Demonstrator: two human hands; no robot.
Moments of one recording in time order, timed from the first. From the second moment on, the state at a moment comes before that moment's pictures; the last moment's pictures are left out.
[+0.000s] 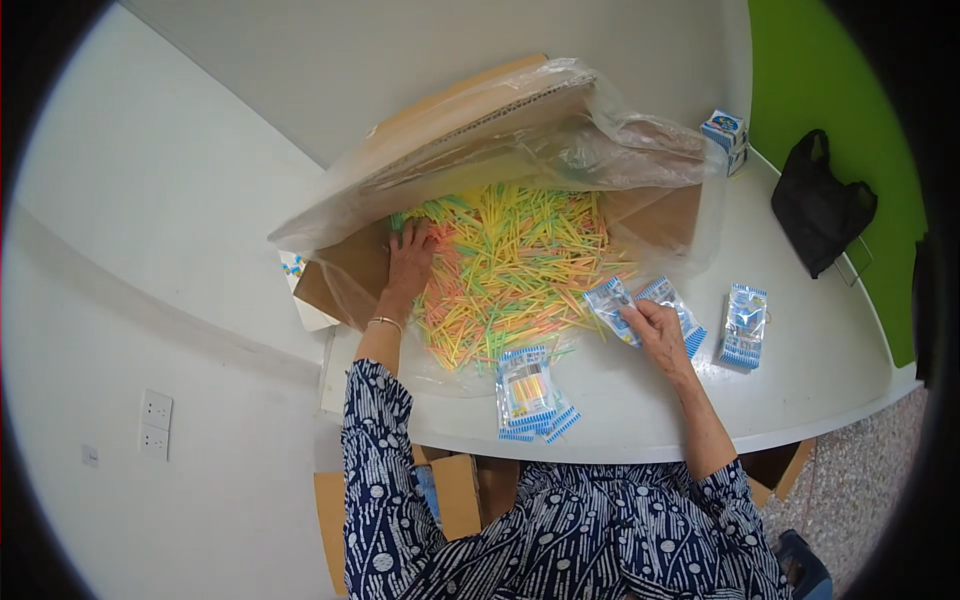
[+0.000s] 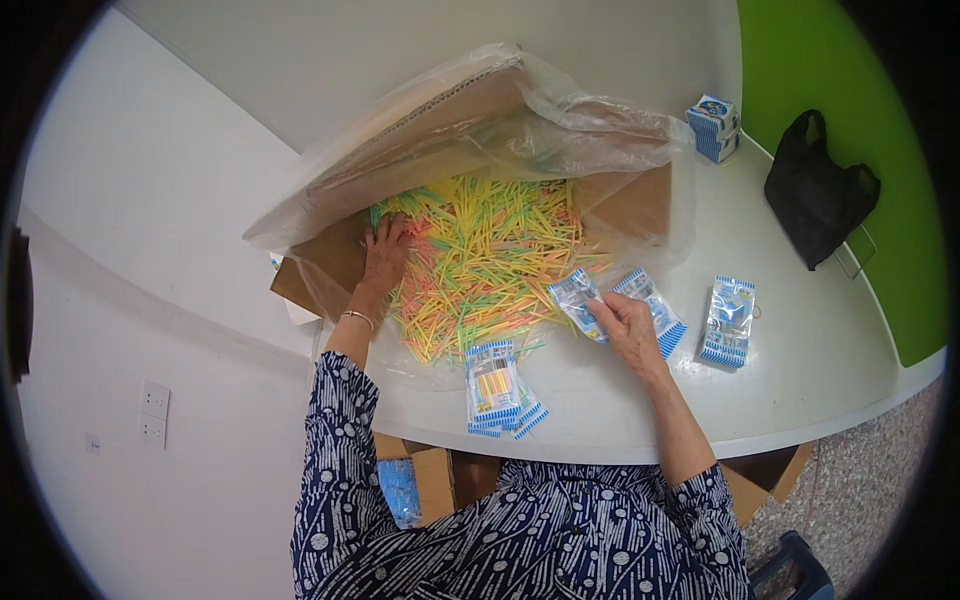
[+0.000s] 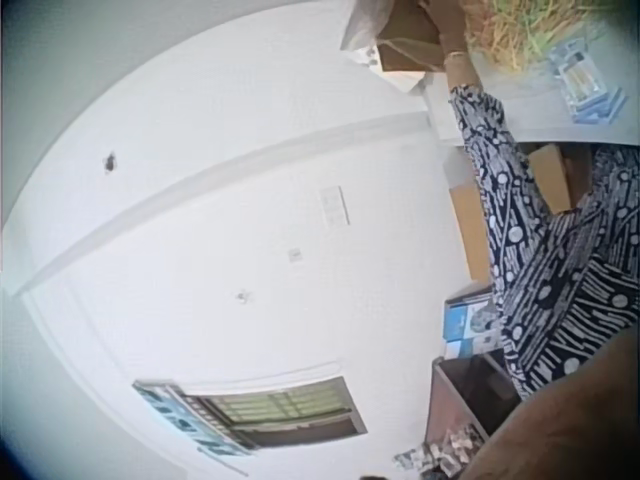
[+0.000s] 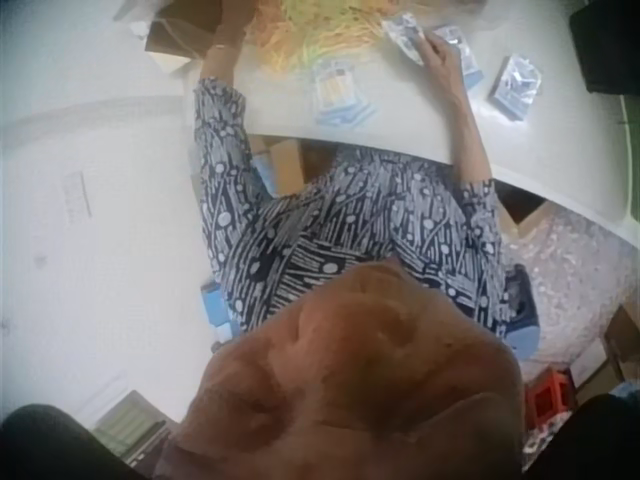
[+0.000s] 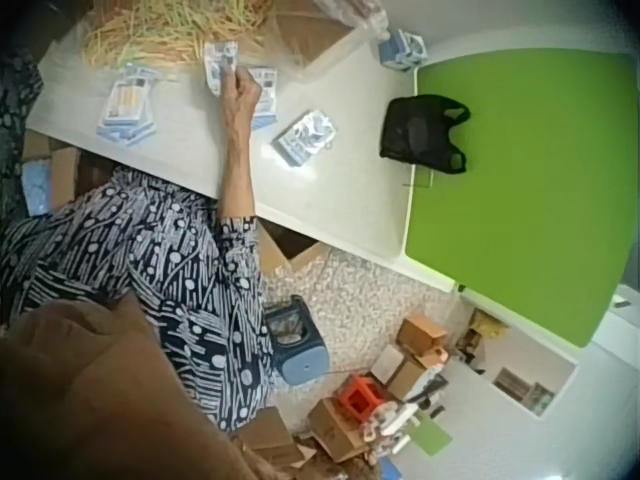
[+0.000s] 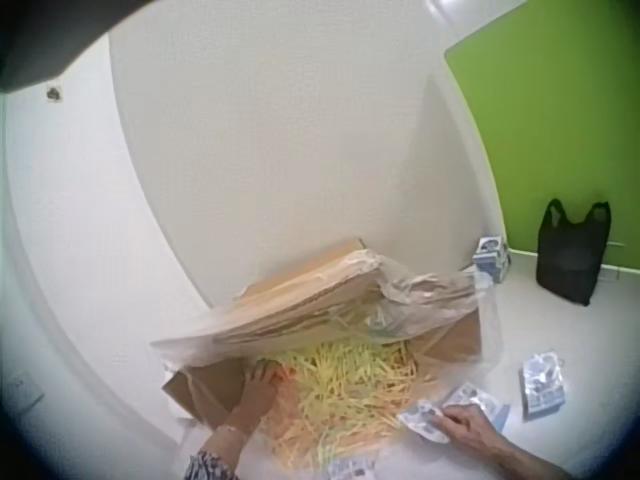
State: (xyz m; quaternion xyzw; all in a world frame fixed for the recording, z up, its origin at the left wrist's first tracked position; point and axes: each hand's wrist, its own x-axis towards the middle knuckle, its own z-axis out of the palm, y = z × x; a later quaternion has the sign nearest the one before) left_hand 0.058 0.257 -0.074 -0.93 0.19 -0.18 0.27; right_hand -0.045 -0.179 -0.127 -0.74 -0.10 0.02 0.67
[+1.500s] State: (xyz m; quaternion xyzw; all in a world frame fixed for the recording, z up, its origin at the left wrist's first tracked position) left_hand 0.015 0.062 -0.092 -0.43 -0.04 0.00 -0.90; right_hand 0.007 -0.094 -0.118 -0.41 -0.02 0.06 0.91
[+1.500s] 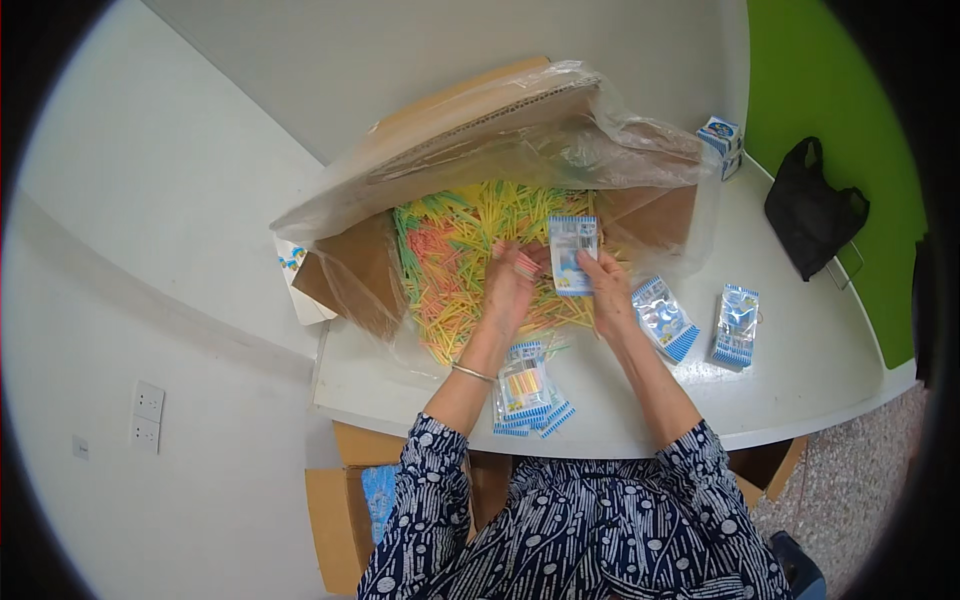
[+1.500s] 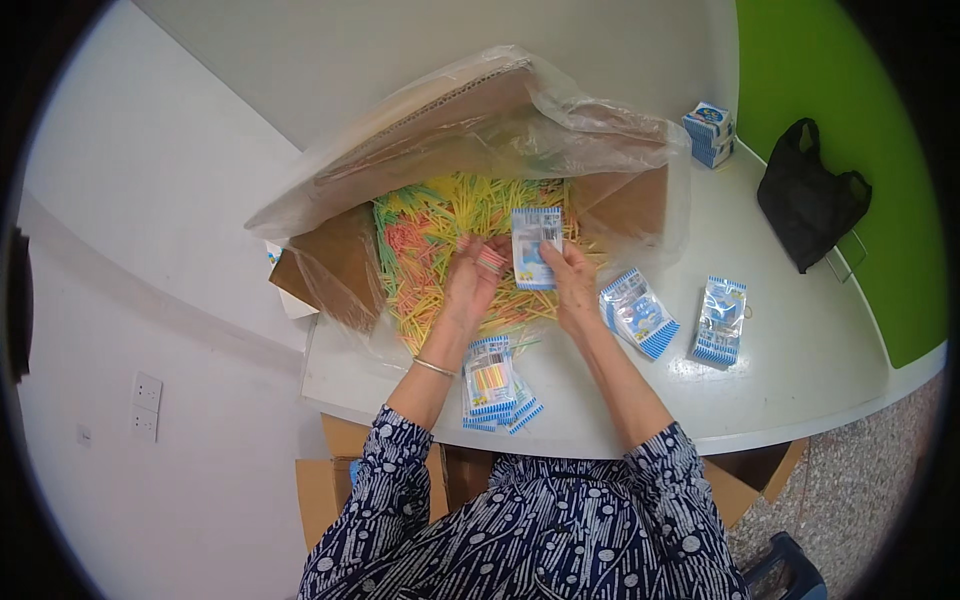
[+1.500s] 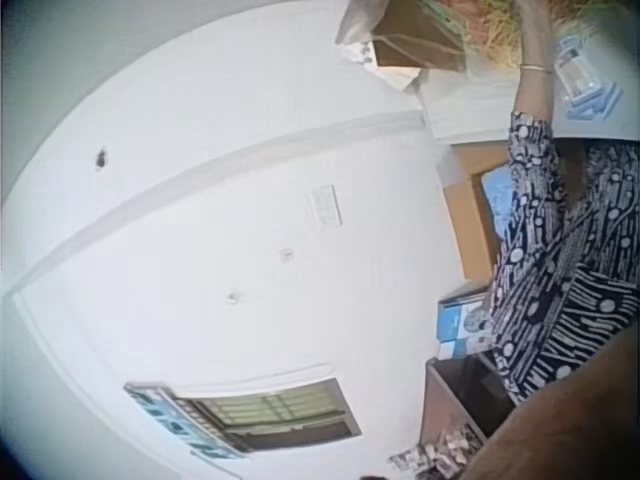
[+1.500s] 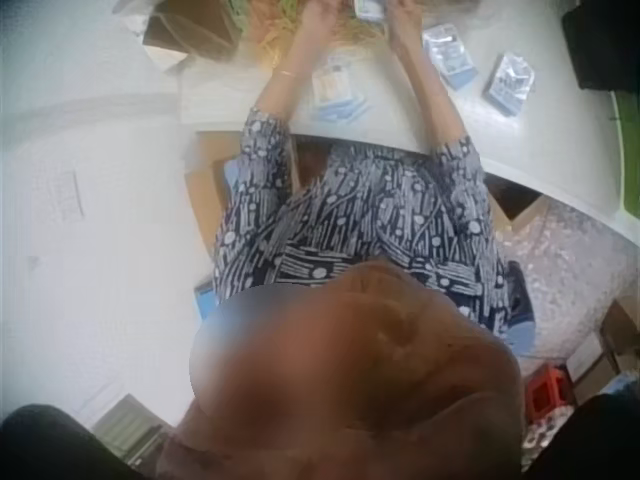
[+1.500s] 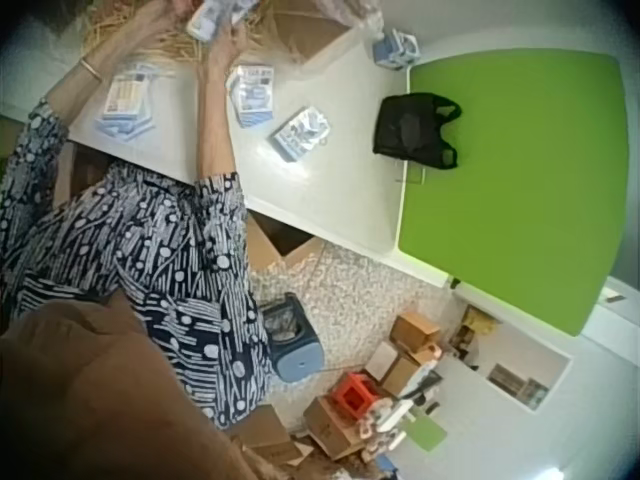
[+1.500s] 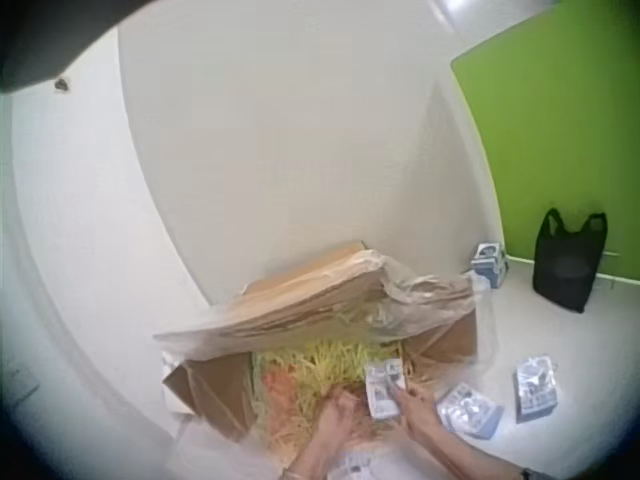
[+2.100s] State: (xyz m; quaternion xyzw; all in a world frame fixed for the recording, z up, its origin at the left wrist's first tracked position) left_hand -0.014 0.026 -0.044 -0.54 0.03 0.01 -0.84; right_hand -0.023 -0.156 -0.118 -0.53 -0.11 0.29 0.79
